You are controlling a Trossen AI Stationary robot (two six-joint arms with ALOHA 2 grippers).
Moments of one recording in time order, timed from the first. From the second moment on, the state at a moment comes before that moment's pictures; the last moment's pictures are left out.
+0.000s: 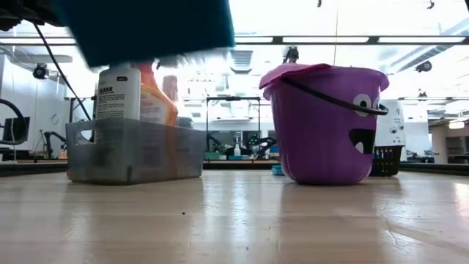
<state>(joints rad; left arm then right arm) -0.55 1.18 0.40 0.61 -0.27 0.05 0.52 2.14 1.89 -0.57 -0.22 -0.31</state>
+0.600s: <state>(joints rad) -0.55 1.18 0.40 0.60 -0.27 0.05 0.43 2.09 1.43 0.57 -0.49 -0.23</state>
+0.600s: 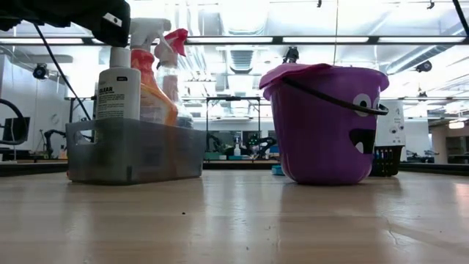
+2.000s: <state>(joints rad) -0.55 1.18 0.40 0.60 -0.27 0.05 0.40 0.78 0.66 0.00 1.26 -0.03</state>
